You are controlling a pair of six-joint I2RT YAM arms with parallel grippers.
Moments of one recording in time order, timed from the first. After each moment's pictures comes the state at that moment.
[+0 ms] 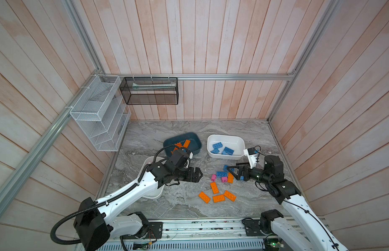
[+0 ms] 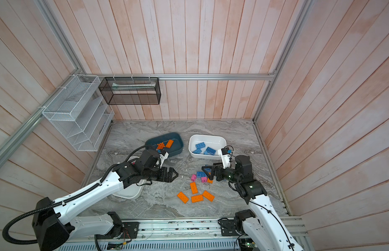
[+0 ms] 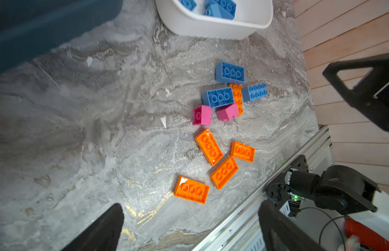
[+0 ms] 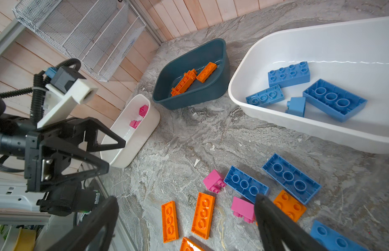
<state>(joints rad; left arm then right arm) -0.83 1.23 0.95 -0.63 0.18 -0.65 0.27 0.75 0.57 -0.32 -0.62 0.36</state>
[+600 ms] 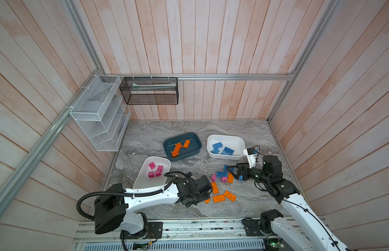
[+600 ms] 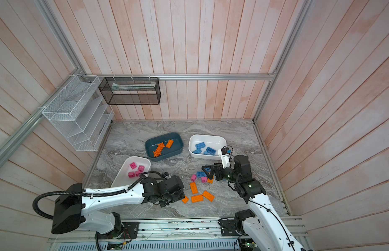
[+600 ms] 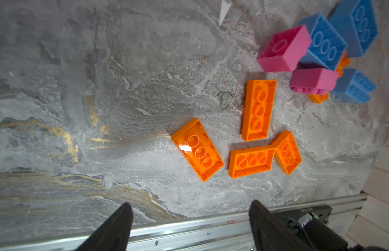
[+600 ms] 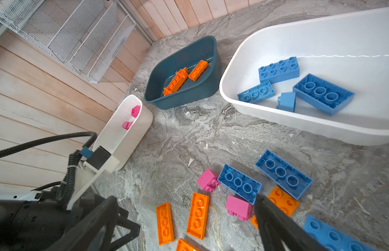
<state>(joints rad) -1.18 1.48 0.95 -0.67 -0.07 -1.47 0.27 0.77 0.56 -0.32 -0.58 0.37</state>
